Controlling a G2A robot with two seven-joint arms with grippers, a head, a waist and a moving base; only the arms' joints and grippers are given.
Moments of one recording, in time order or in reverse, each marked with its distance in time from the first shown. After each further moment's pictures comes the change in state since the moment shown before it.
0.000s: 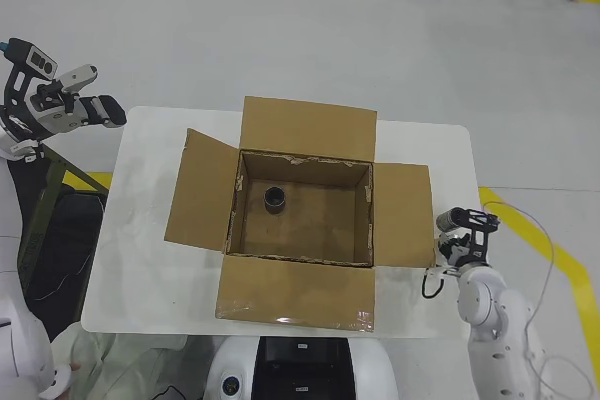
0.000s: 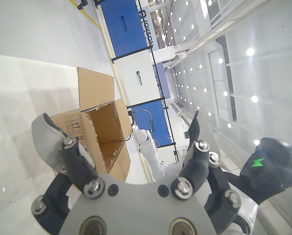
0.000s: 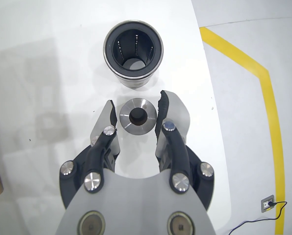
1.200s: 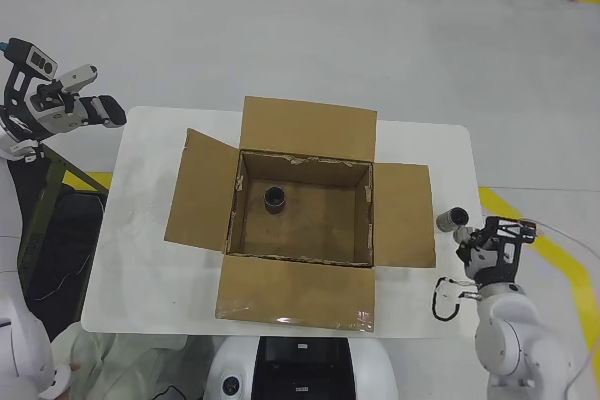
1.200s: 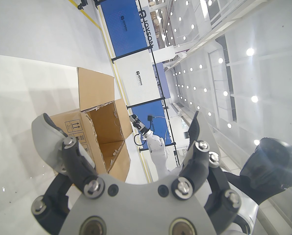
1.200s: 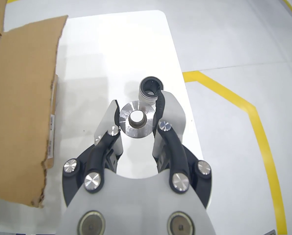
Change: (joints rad) left arm 0.000 0.000 0.000 0.000 0.000 0.000 0.000; right arm -0.277 0.008 0.021 -0.476 -0.023 0.007 -0.120
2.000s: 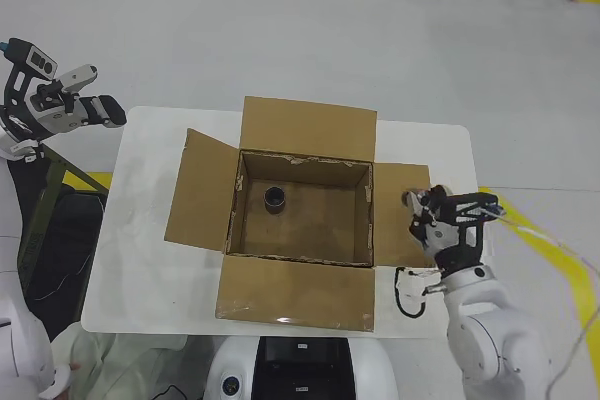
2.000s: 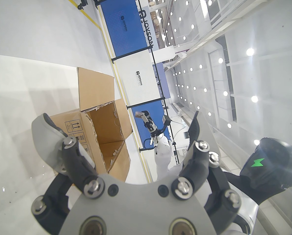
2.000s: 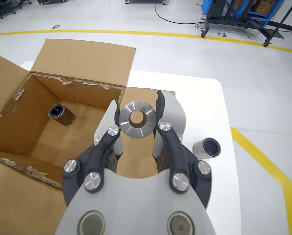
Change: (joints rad) left arm 0.000 0.000 0.000 0.000 0.000 0.000 0.000; right arm 0.133 0.001 -0.253 -0.112 -0.064 -0.126 -0.021
